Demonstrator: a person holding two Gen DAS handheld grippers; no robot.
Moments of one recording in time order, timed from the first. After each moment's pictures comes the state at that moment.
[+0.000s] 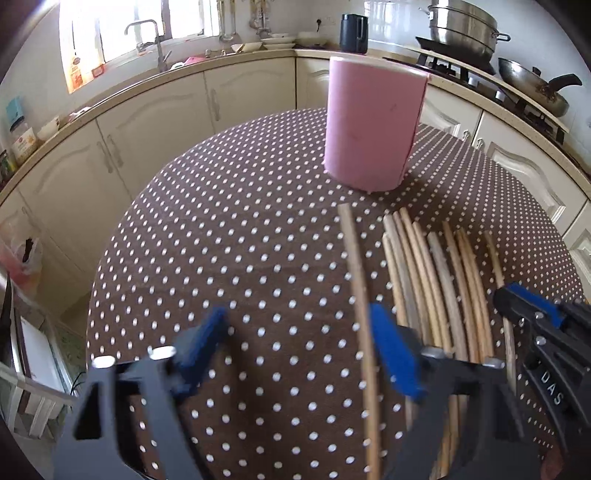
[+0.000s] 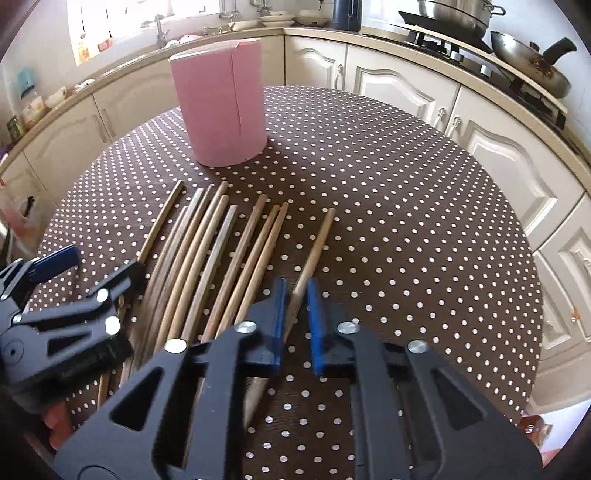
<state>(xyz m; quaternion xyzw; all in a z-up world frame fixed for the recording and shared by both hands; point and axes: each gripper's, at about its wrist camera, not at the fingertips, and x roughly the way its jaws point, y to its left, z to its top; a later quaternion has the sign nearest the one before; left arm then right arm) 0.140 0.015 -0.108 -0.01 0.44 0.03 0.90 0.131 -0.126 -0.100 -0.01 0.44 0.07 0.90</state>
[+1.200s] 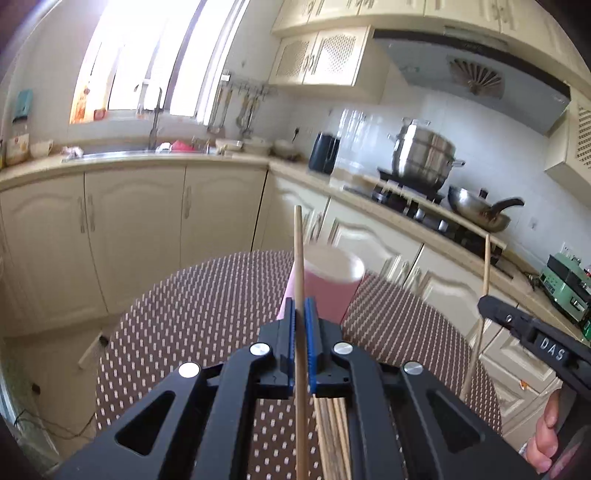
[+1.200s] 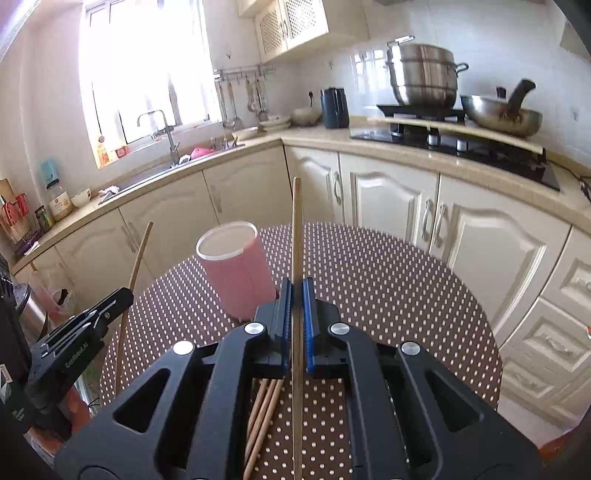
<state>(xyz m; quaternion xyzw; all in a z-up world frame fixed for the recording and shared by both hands) 0.109 0.046 0.004 -0.11 0.22 -0.05 0.97 0.121 -0.165 0.032 0.06 0.26 0.09 0.96</state>
